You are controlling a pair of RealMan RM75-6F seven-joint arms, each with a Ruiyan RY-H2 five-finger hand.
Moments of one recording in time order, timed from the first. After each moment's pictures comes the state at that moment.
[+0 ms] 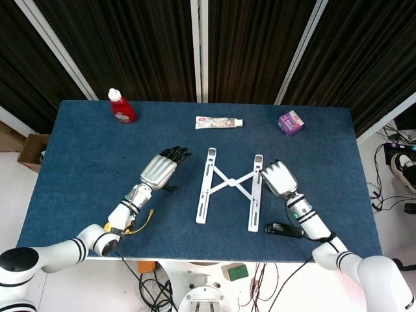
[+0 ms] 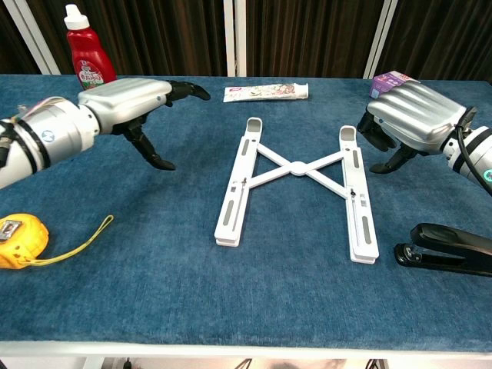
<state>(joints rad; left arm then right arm) -0.77 -1.75 -0.21 -1.09 1.44 0.90 0.02 0.66 -1.84 0.05 -0.68 -1.61 1.20 -0.04</state>
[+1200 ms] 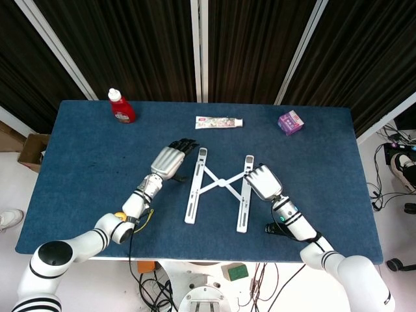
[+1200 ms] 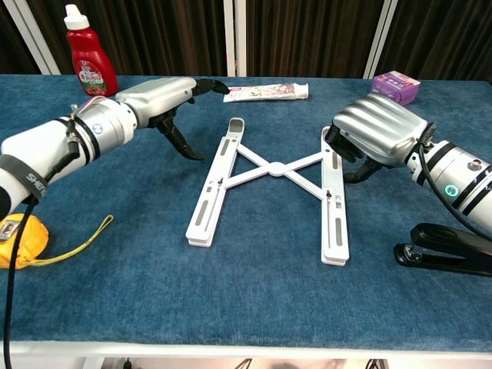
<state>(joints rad) -0.90 -1.91 -0.20 -0.77 1.41 0.88 -0.19 0.69 -1.97 0.02 -0.55 -1.64 1.24 -0.01</state>
